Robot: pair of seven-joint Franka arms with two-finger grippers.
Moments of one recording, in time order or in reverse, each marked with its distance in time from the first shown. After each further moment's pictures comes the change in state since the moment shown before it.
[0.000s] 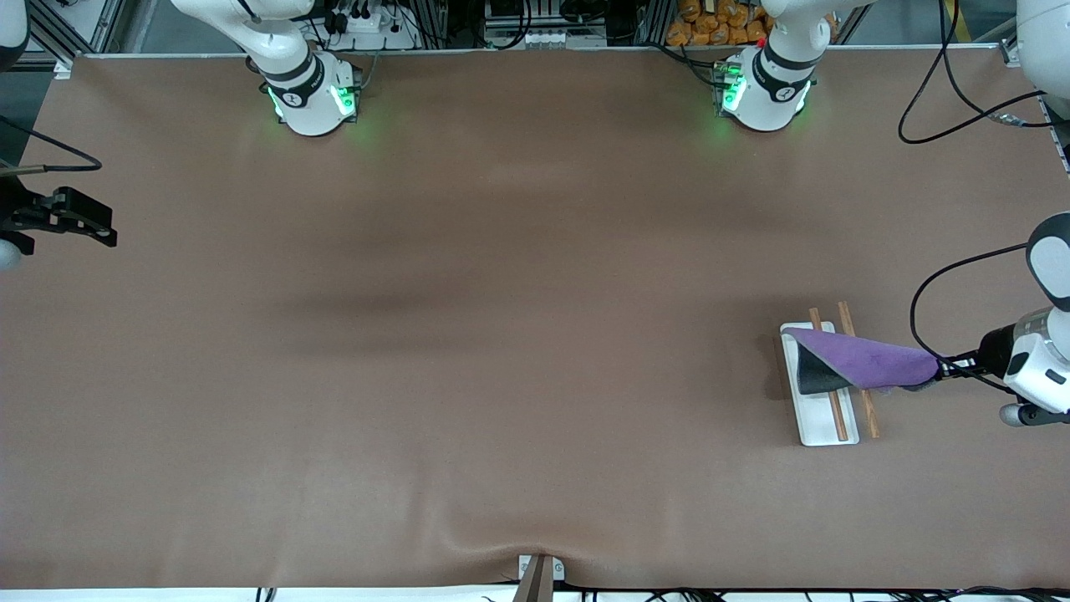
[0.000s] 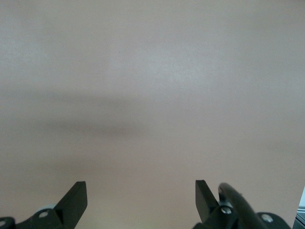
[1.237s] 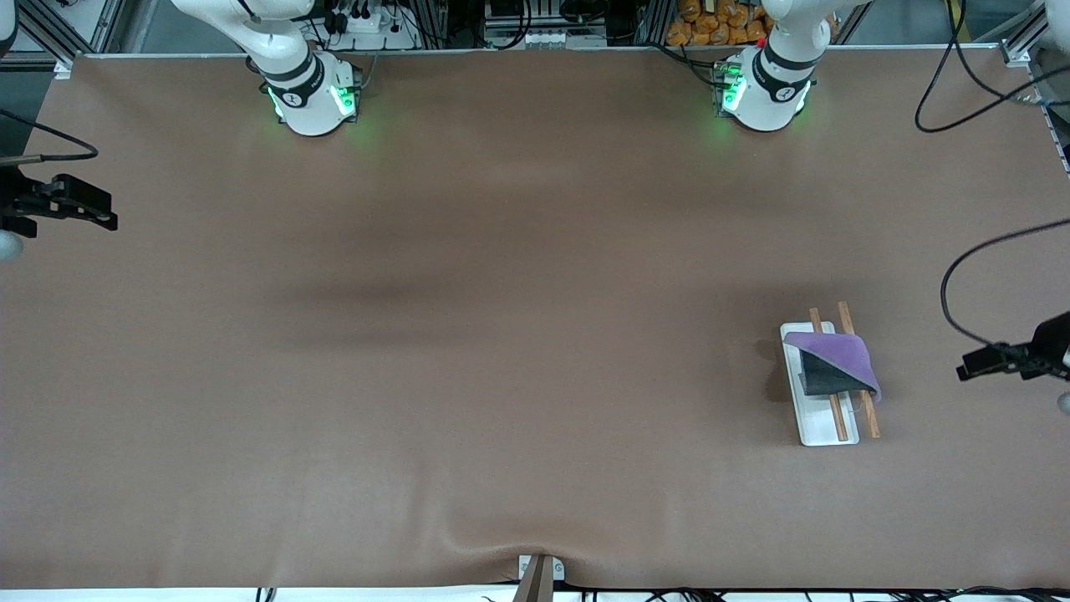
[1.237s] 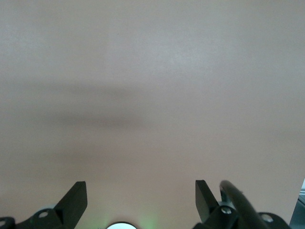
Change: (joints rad) left arm 0.051 -0.148 -0.081 0.041 0.000 -0.087 0.076; right arm -0.020 -0.001 0.002 0.009 0.006 -0.071 0.030
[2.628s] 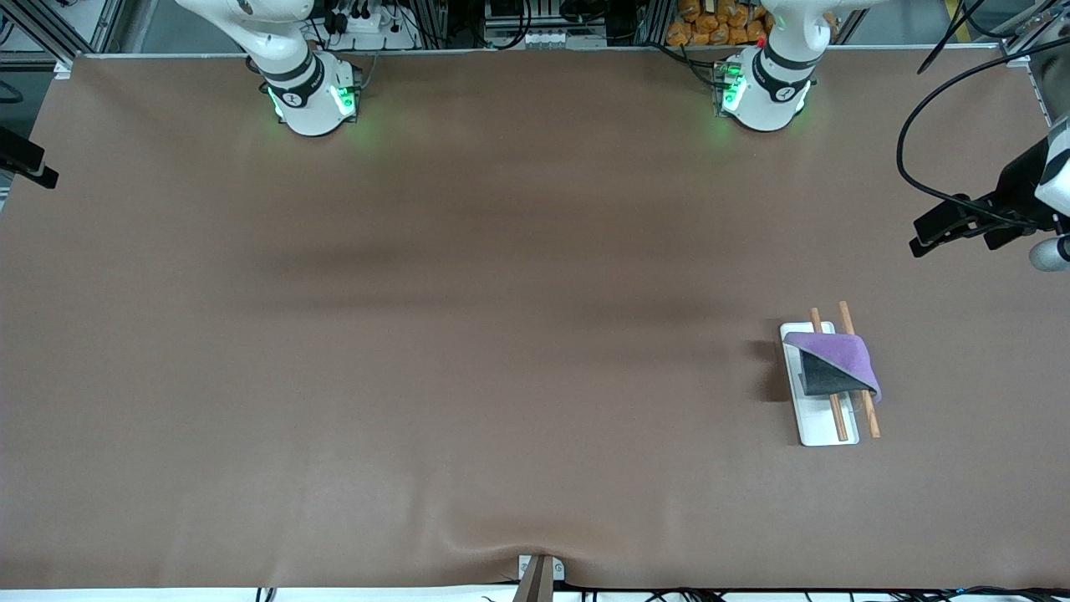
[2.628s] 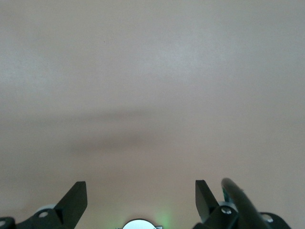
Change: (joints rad) left arm -0.239 -0.312 0.039 -0.030 0.000 -0.341 -0.309; right arm -0.115 -0.125 0.012 -0.054 0.049 -0.016 0.045
